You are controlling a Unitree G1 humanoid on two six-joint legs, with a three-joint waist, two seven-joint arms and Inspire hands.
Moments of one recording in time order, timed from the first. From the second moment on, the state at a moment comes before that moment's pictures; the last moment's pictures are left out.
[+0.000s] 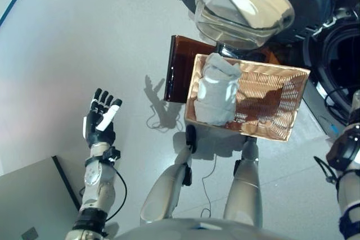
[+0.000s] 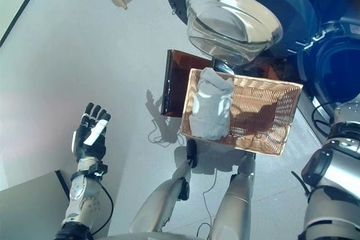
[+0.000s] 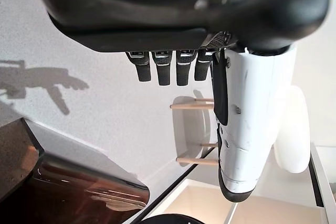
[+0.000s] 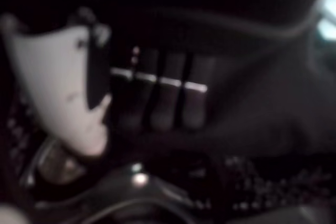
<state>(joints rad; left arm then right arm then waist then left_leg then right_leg) 0.06 0.22 -0.03 0.30 -0.75 -0.42 0.05 -0.94 -0.82 -0.47 1.08 1.16 -0.52 -0.61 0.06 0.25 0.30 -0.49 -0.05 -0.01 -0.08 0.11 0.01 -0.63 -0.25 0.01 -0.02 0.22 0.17</state>
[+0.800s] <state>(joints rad) 0.04 0.23 -0.05 0.30 -0.75 -0.42 0.06 -0.84 -0.86 -0.38 1.08 0.97 -0.45 -0.57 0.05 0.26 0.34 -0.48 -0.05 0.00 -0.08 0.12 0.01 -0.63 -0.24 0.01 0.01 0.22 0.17</state>
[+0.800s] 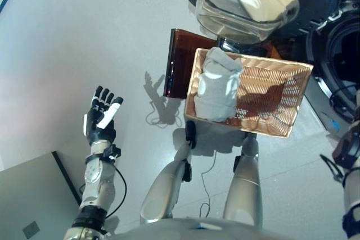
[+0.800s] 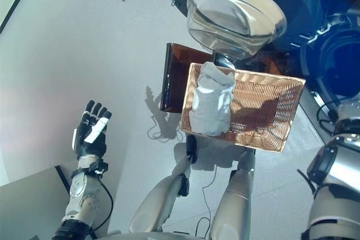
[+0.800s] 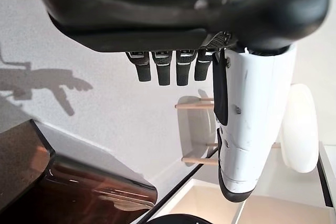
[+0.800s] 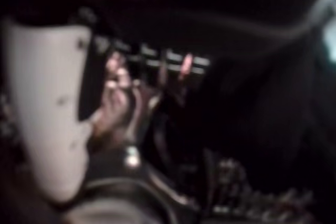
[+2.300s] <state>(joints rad) 0.10 0.20 0.00 0.28 -0.67 -0.43 0.09 -0.50 -0.25 0.03 1.23 0.48 -0.24 -0.34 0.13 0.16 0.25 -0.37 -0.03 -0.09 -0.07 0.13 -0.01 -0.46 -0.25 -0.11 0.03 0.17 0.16</state>
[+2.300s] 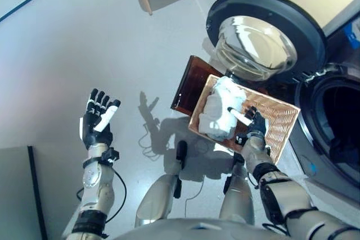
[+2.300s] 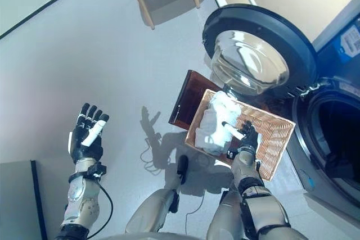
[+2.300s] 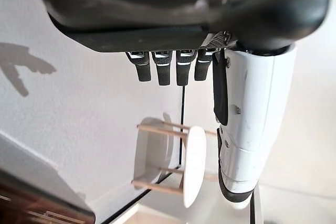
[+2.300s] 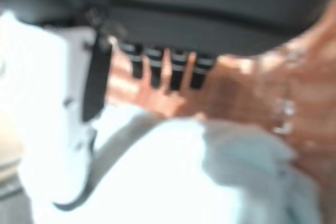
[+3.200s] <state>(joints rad) 0.11 0.20 0.00 0.27 -0.68 -0.43 0.04 -0.54 -0.28 -0.04 1.29 0.64 -0.24 -0.29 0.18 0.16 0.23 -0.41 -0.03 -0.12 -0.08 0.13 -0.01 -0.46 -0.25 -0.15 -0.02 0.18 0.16</state>
